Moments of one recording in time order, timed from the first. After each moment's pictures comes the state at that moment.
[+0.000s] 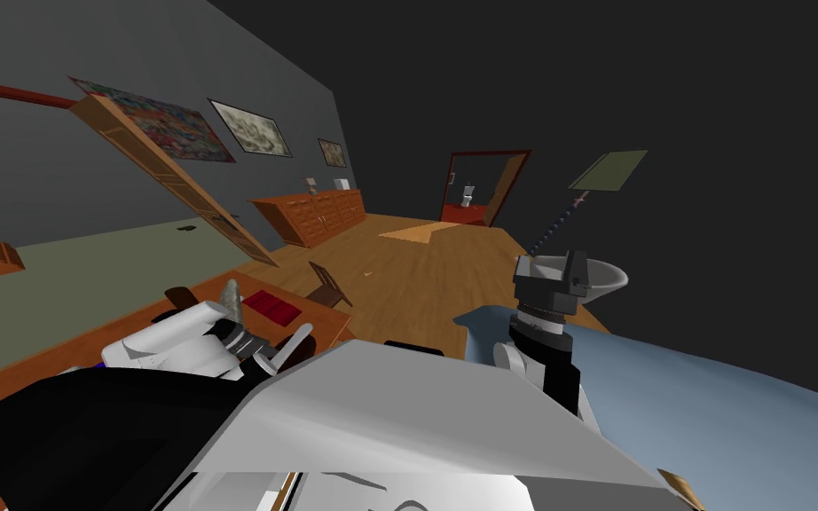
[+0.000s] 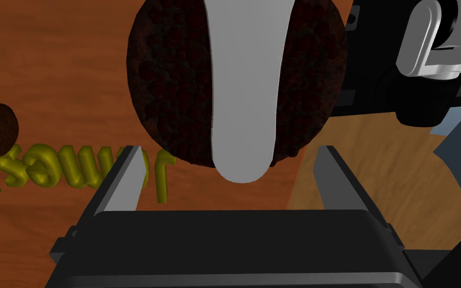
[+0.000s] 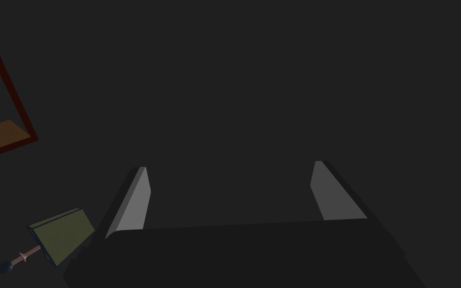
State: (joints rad) left arm 0.00 0.56 1.23 -1.33 0.21 1.87 0.27; right arm 0.51 -0.02 -0.03 -2.37 -0.02 -0.51 -0.09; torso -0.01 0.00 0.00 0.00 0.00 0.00
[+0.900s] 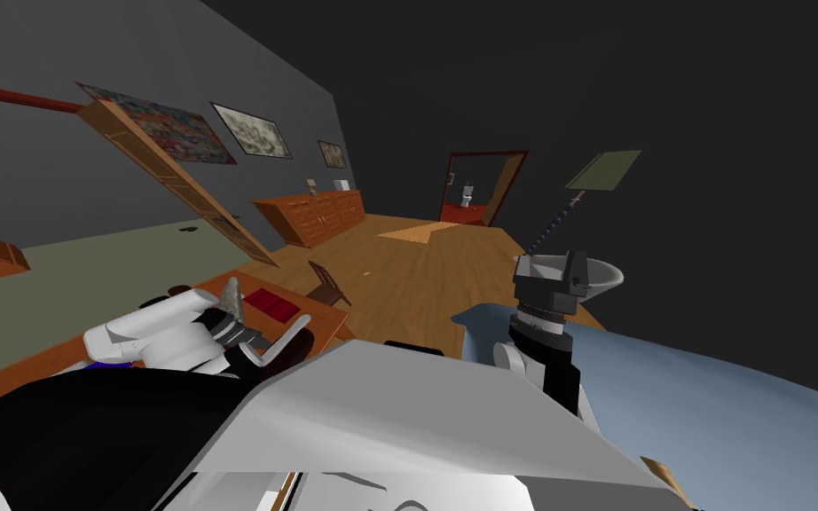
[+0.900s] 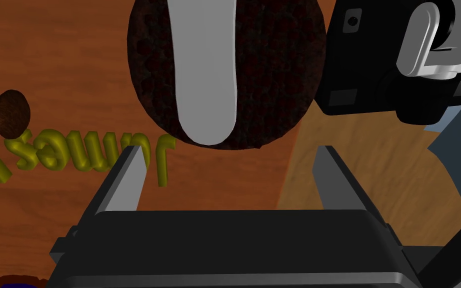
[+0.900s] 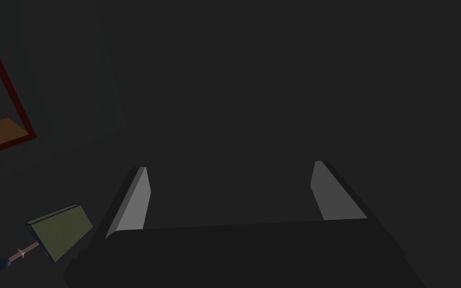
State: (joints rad) left arm -0.03 0.71 1.19 -1.20 0.24 1.89 0.30; right arm 0.51 -0.02 -0.03 -2.37 -0.02 -0.51 -0.09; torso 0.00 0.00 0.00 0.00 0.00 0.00
